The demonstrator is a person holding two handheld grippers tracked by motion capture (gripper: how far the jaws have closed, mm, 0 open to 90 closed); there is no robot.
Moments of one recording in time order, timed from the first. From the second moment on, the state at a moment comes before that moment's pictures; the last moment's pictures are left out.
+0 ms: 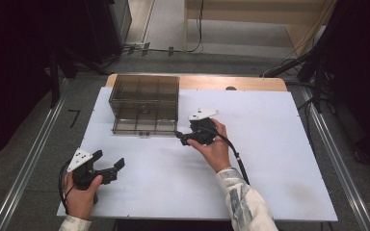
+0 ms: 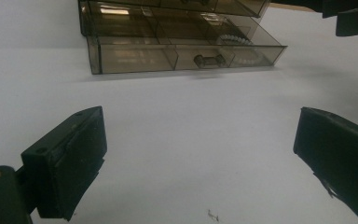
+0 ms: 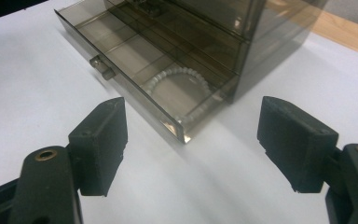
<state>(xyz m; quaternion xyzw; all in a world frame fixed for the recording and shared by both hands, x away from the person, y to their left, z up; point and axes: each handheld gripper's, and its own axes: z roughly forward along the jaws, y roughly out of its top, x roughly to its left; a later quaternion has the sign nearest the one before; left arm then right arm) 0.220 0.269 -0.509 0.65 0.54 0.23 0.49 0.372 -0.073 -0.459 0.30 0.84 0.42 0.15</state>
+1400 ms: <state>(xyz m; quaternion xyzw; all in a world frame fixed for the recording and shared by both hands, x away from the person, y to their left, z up) 0.218 0.269 -0.510 0.65 0.54 0.23 0.48 0.313 -0.241 -0.463 0.40 0.79 0.41 0.22</state>
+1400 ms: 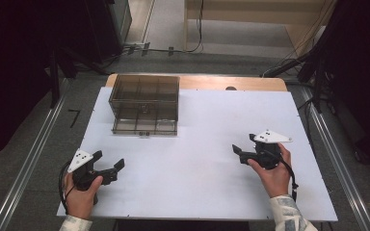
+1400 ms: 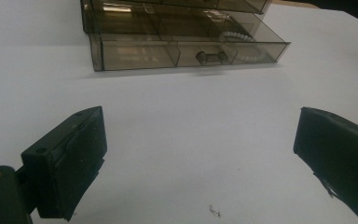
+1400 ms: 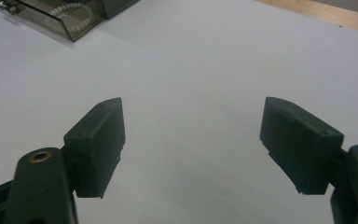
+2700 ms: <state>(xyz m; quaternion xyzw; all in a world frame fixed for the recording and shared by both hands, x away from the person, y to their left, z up) 0.216 0.270 -0.509 0.65 0.54 0.23 0.48 0.262 -0.372 -0.486 0.52 0.73 0.36 0.26</state>
